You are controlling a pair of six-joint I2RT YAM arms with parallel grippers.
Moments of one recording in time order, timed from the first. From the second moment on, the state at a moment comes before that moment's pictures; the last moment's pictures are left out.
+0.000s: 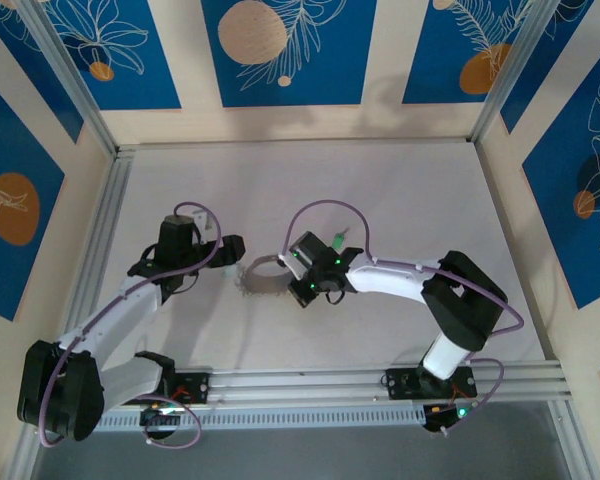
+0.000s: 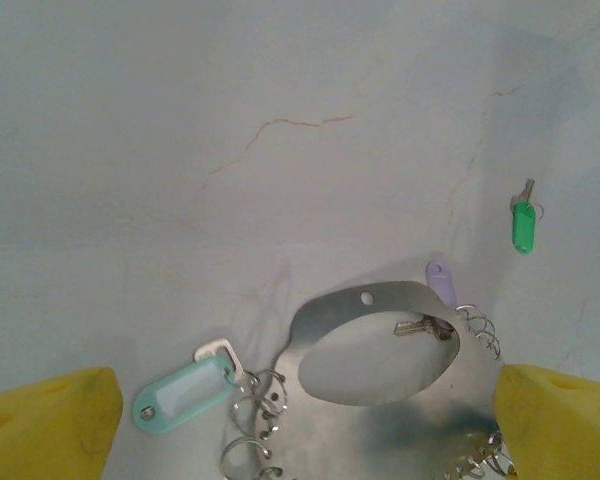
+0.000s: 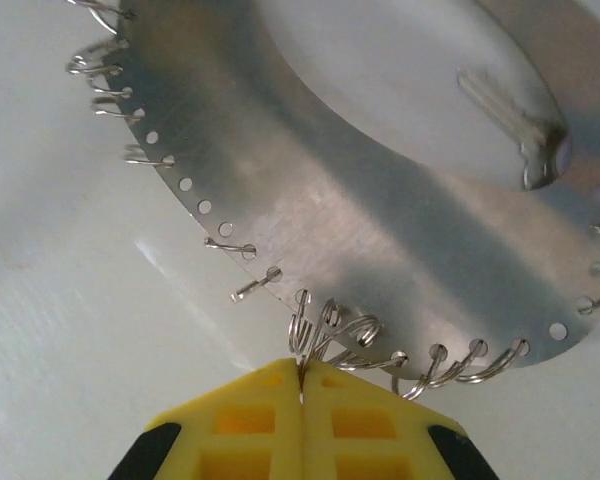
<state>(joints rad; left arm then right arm) -0.30 1.11 0.64 -0.23 0.22 -0.44 0.88 1.64 0.92 -0.36 -0.15 0.13</state>
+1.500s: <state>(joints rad) -0.33 1.13 0.63 -0.23 0.25 -0.44 0.96 1.61 0.80 -0.27 0.01 0.13</state>
